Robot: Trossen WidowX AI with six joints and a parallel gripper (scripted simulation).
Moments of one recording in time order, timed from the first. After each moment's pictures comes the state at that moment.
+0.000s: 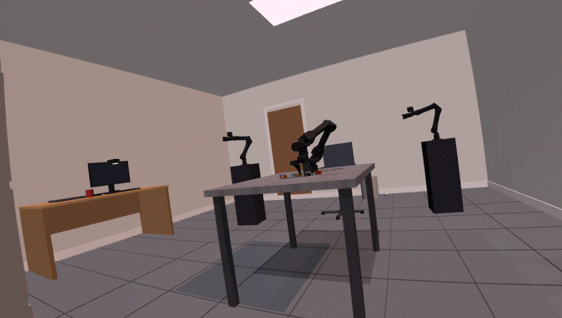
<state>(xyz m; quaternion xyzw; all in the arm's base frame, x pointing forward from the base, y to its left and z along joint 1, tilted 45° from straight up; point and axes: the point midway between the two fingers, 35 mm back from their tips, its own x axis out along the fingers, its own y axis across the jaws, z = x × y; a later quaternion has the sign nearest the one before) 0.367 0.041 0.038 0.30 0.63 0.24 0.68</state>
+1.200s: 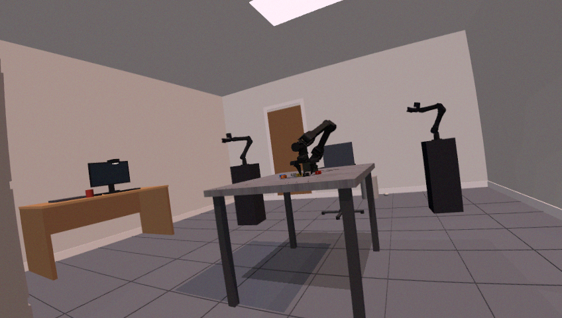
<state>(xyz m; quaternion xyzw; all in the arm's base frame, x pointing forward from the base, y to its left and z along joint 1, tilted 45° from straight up) 0.367 0.042 0.036 0.30 0.63 0.24 0.68</state>
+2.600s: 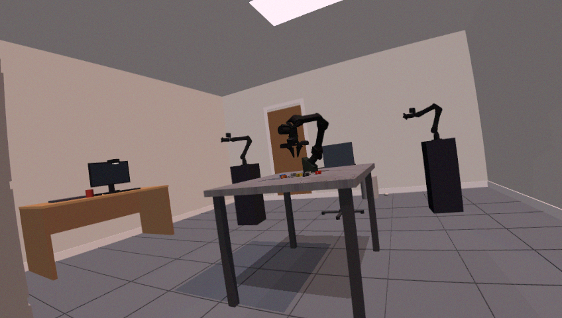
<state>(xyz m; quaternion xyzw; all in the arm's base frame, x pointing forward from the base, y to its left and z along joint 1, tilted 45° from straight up) 0.360 -0.082 0.083 0.29 0.63 0.24 0.68</state>
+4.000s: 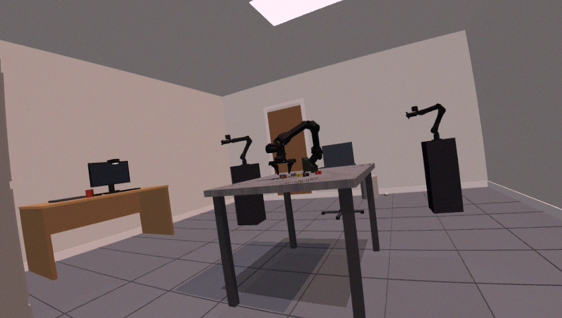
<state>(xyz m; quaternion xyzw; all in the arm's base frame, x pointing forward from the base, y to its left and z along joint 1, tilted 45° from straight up) 0.347 -0.089 -0.069 0.29 0.63 0.24 0.68</state>
